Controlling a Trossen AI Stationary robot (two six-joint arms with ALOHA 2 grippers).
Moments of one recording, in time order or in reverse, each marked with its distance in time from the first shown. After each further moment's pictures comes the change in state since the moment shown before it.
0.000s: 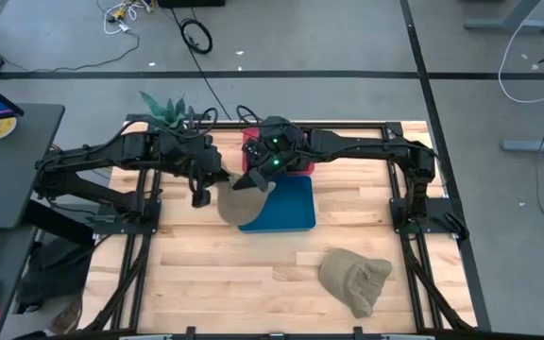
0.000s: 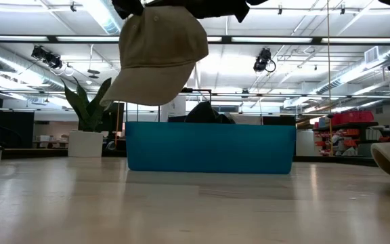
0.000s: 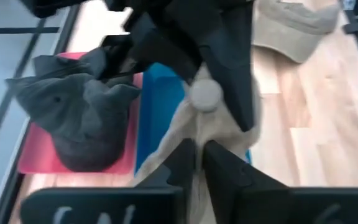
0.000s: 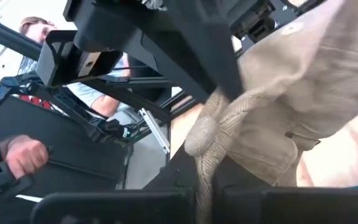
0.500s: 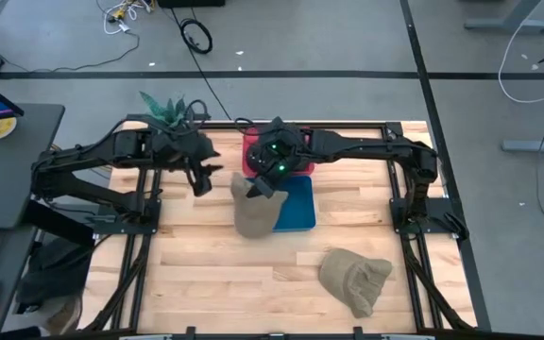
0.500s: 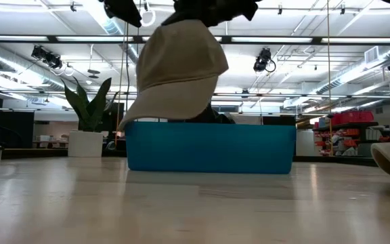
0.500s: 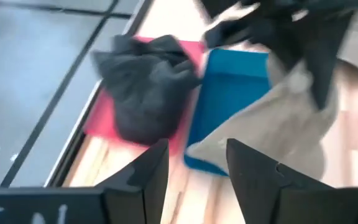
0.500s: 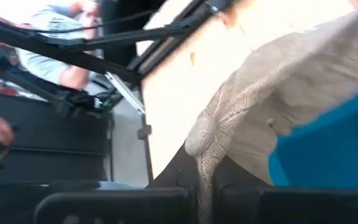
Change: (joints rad) left arm 0.001 -0.044 0.000 -0.050 -0.227 -0.124; right arm 0.003 -0.020 0.000 -0.272 0.034 -0.029
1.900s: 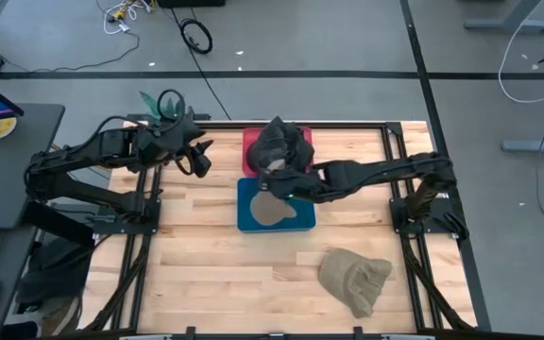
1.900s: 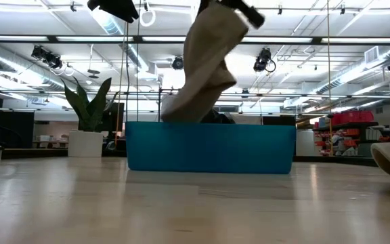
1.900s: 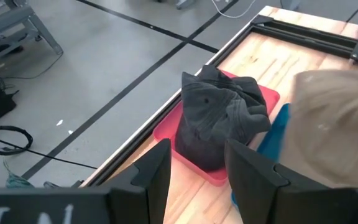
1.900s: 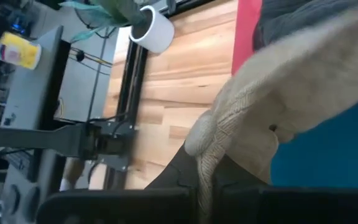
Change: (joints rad) left arm 0.000 -0.063 0.000 0.038 -0.327 -0.219; right arm 0.287 -0.110 0.000 -0.213 1.136 0.885
